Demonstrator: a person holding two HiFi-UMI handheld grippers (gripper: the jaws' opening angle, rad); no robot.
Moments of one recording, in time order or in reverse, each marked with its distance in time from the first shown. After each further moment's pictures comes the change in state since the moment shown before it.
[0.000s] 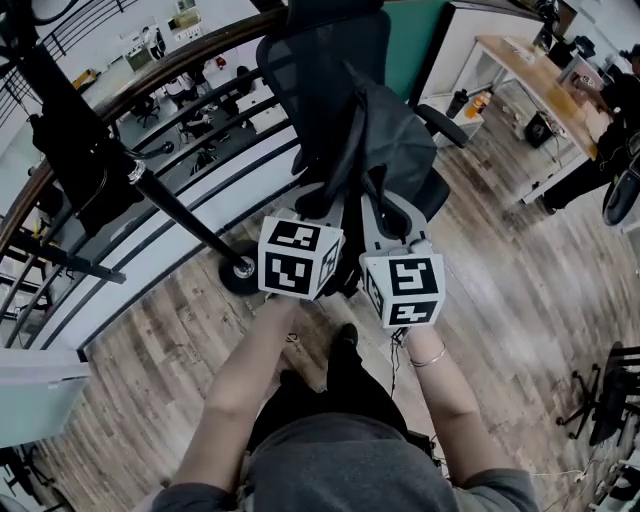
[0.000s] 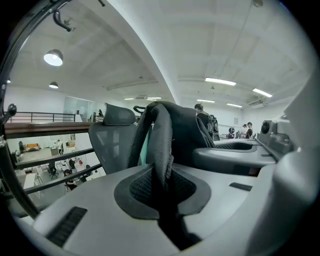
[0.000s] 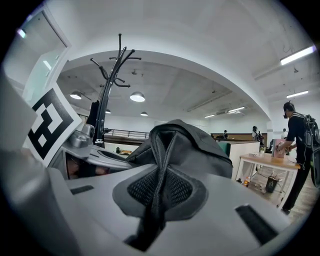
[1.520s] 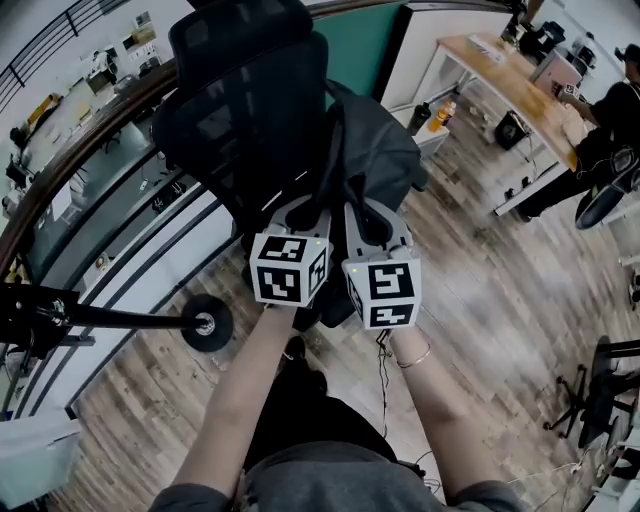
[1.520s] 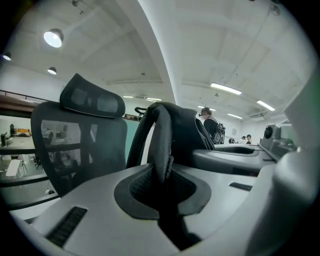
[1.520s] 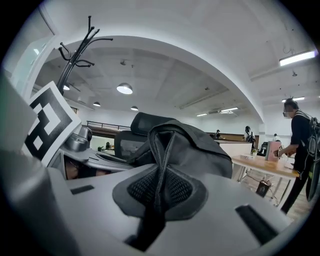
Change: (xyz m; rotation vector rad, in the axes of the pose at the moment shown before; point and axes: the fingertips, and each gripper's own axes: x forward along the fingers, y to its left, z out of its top) left arm 0.248 0.005 0.050 -0.097 -0.034 -0.076; right arm 0.145 -0.200 -0.024 -0.023 0.041 -0.101
